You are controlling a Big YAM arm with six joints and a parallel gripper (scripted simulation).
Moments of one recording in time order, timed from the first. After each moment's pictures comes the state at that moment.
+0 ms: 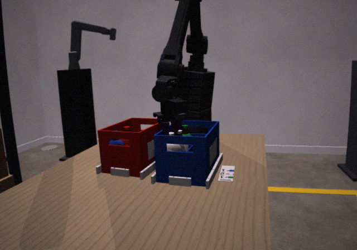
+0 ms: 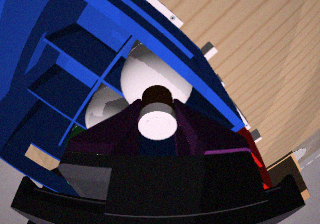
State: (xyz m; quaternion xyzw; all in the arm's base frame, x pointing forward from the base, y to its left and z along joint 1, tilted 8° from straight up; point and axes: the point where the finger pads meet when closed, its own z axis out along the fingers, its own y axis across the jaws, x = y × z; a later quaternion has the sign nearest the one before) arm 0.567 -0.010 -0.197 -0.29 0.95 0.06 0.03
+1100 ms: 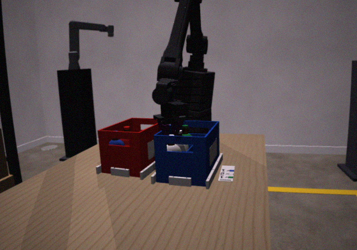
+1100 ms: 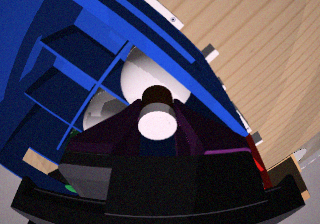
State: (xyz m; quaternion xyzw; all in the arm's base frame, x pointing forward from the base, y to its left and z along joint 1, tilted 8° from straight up) arm 0.568 -0.009 -0.205 -0.29 0.95 0.06 0.03
